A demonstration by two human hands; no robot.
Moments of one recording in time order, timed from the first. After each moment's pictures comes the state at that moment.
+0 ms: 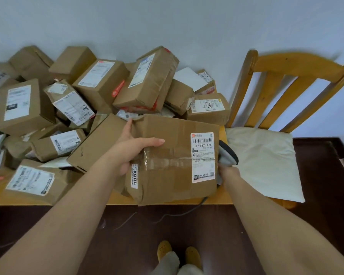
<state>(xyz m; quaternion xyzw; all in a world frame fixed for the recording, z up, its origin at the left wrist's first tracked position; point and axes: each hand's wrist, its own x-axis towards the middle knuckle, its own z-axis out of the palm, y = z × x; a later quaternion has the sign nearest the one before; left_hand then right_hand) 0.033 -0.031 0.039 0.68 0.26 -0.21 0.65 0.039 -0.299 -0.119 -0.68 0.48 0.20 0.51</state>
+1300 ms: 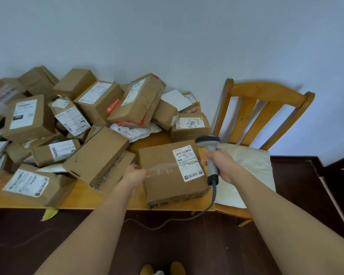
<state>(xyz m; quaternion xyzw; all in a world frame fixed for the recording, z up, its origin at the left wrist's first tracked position) -0.003 -0.087 0.000 0.74 0.36 -0.22 0.53 0.033 -0.332 0.028 -0.70 0.26 0.20 0.64</state>
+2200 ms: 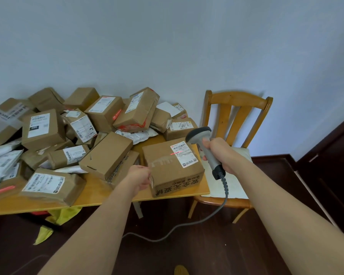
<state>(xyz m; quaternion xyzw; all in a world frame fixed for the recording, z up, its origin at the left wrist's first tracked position) -0.091 -0.072 0.055 0.73 0.31 -0.21 0.56 -0.080 -0.296 0.128 -0.79 0.24 0.15 0.55</state>
